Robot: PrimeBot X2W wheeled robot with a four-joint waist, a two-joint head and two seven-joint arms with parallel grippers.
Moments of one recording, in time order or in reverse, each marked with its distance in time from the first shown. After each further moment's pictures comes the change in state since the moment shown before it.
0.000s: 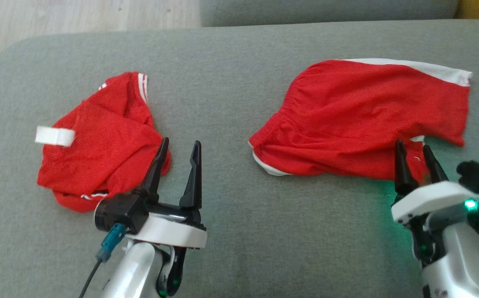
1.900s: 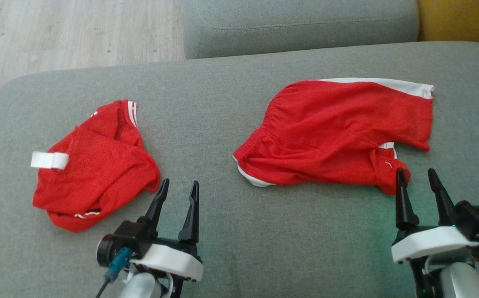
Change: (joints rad) left arm 0.075 0.000 0.002 0.137 0.009 -0.009 0.000; right arm 0.185 0.000 0.021 -0.148 -0.144 0.000 -0.133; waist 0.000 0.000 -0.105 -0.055
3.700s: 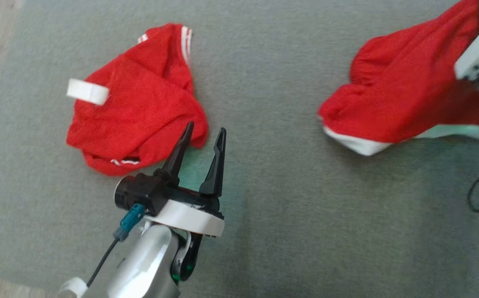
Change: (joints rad) left arm -0.179 -0.001 -0.104 -0.079 -0.046 -0.002 0.000; right arm -0.791 -0.161 -0.080 0.381 -0.028 0.000 0.375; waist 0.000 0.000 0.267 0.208
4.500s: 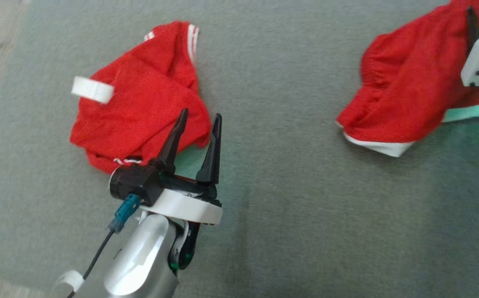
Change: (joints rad) left arm -0.040 -0.002 0.003 -0.017 -0.020 0.019 0.000; right arm -0.179 -0.110 0.105 0.394 -0.139 0.000 -0.090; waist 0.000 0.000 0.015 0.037
